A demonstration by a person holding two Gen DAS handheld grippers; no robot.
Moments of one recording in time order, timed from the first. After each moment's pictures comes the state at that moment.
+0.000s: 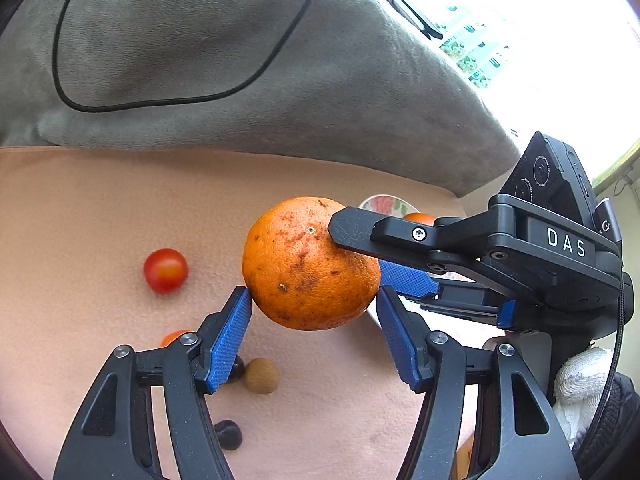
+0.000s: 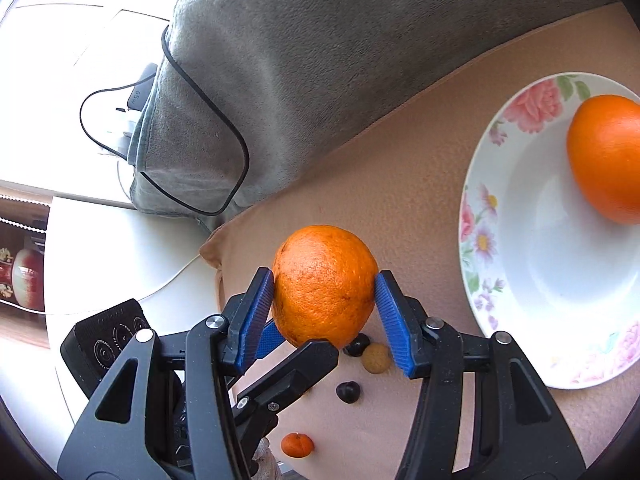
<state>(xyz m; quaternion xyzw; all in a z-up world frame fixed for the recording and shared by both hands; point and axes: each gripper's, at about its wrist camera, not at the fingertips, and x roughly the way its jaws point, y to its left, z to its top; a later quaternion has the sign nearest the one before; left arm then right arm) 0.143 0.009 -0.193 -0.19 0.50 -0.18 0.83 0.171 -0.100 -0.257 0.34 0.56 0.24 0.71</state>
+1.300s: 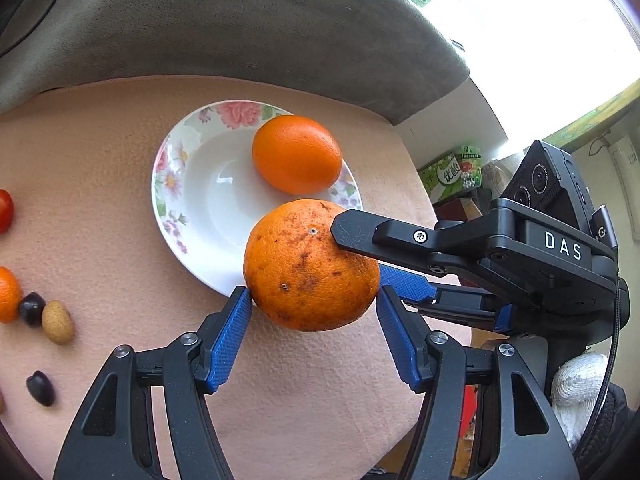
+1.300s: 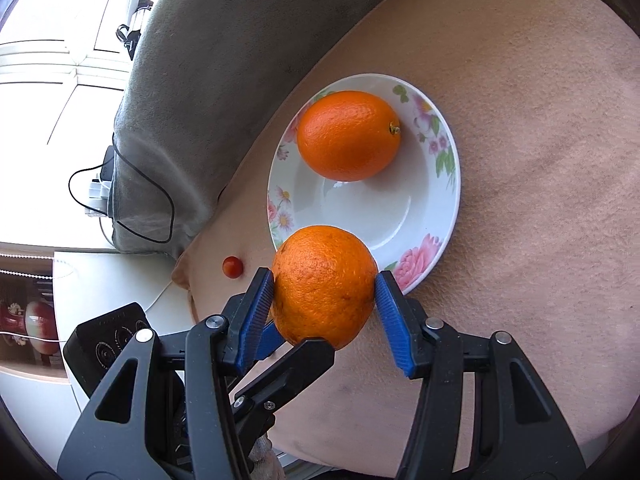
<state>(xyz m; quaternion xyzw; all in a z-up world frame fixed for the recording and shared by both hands) 0.134 -0.134 -0.214 -0.18 0.55 -0.26 0.78 0.114 -0.232 -0.273 0.40 0.57 0.15 0.70</state>
